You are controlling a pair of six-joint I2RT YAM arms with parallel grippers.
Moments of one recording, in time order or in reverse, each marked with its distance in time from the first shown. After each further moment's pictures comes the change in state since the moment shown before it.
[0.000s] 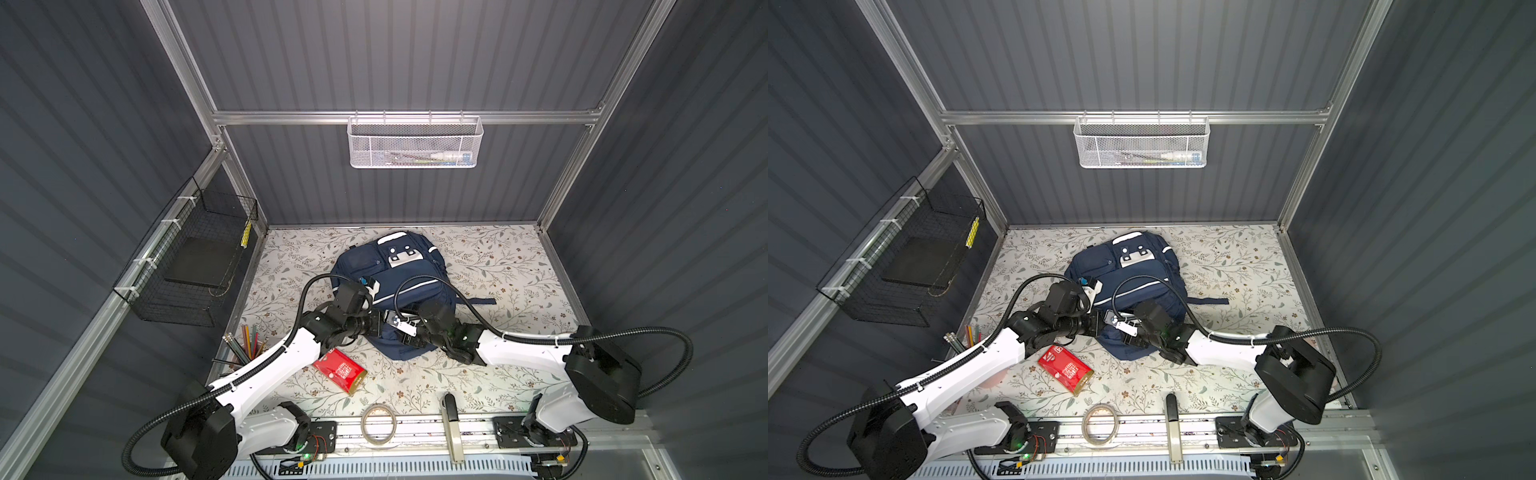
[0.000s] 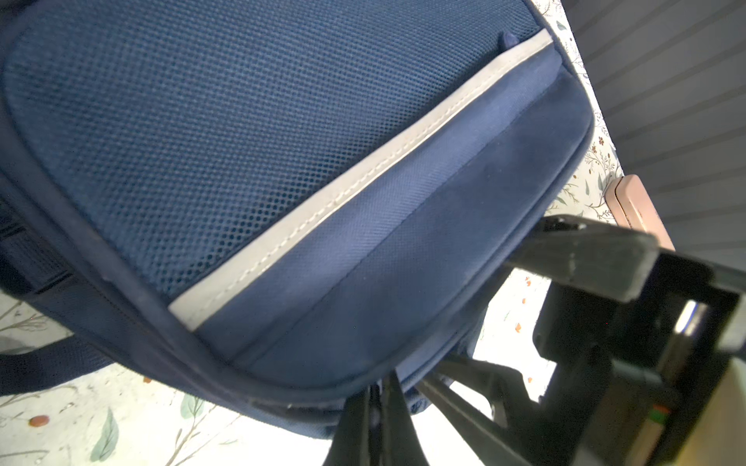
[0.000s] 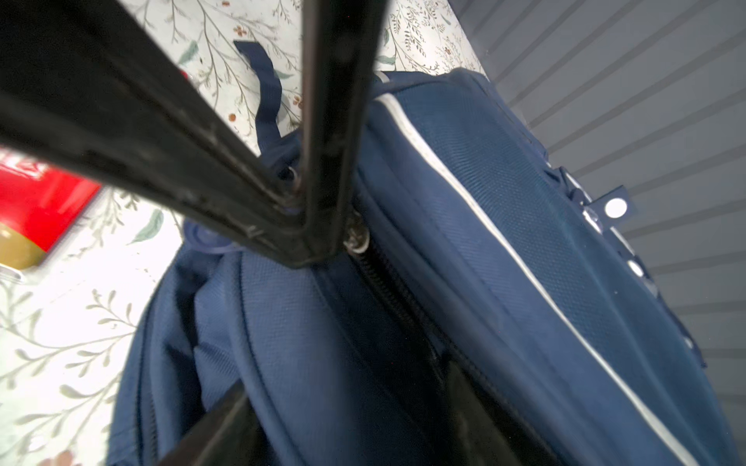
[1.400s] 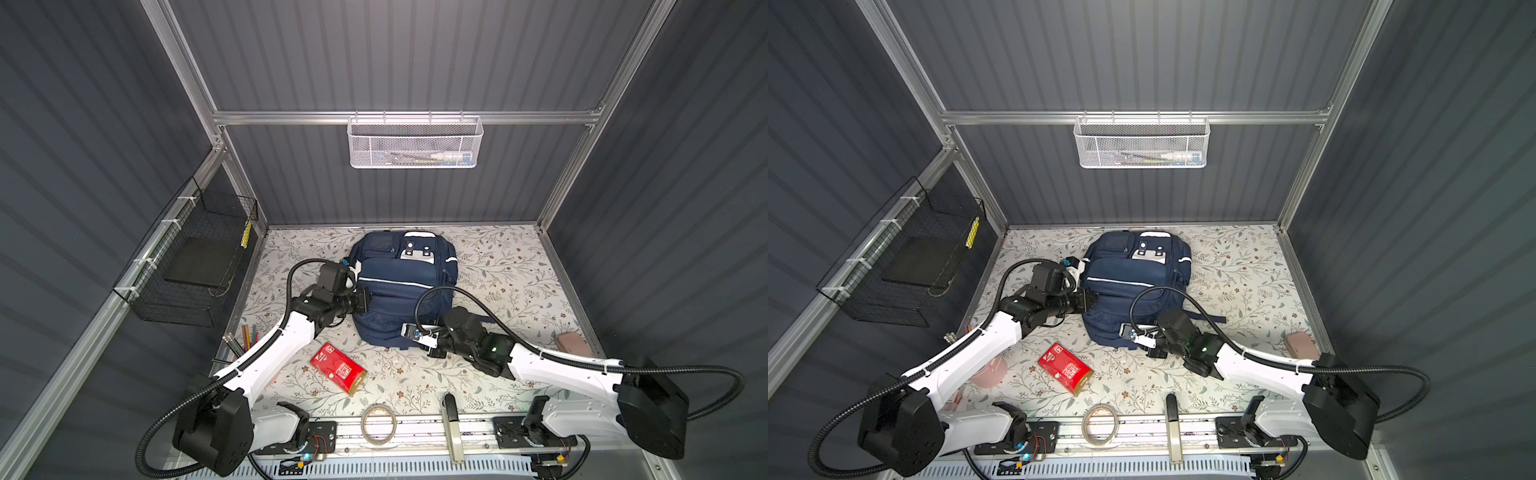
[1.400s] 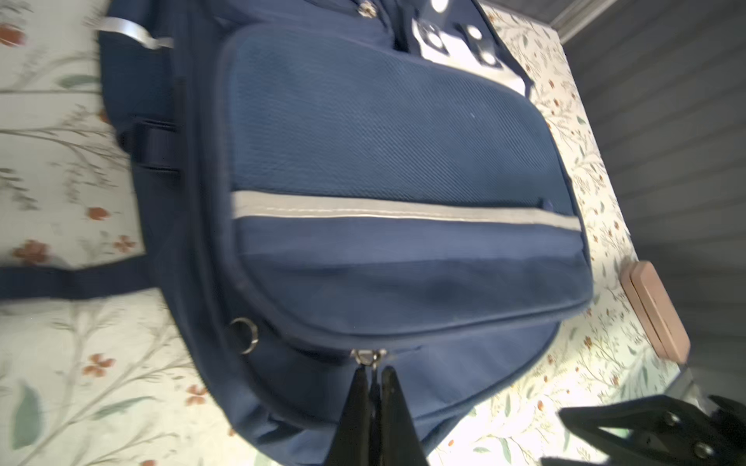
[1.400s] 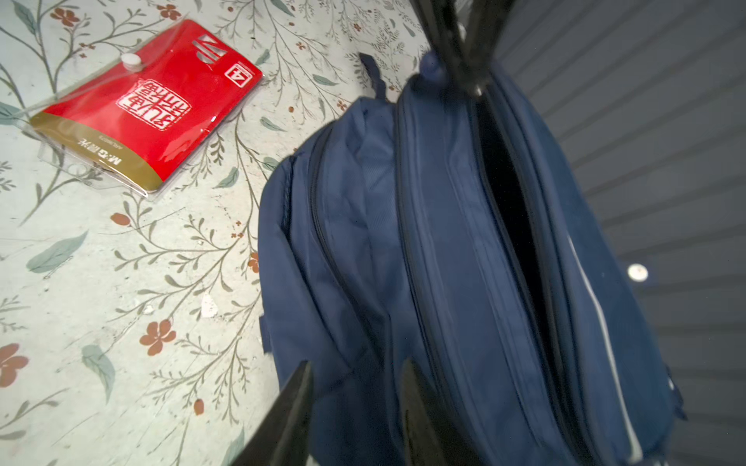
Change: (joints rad) left arm 0.186 0.075 0.085 0.030 0.052 0.054; right arm -0.015 -0.262 -0.151 -0.085 -0.121 -0.074
